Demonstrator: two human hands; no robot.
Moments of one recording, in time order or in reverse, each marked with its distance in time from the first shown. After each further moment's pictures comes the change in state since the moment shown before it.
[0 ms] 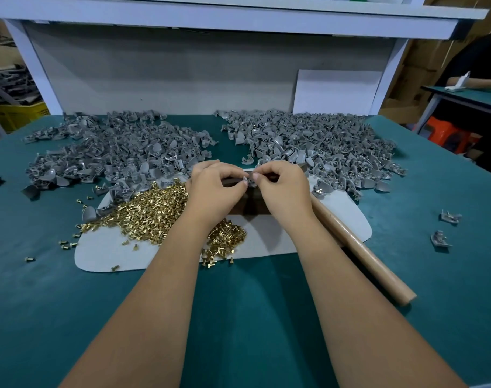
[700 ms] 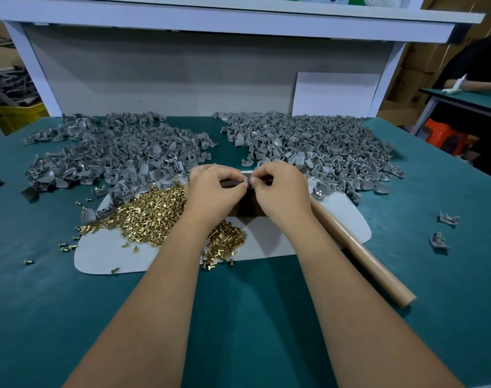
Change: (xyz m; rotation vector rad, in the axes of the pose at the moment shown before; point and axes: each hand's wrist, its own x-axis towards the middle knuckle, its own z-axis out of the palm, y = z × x) left_hand 0.000 -0.001 -0.001 -0.055 -0.011 -0.021; right_hand -0.001 -0.008 -0.001 -0.227 -0.025 -0.088
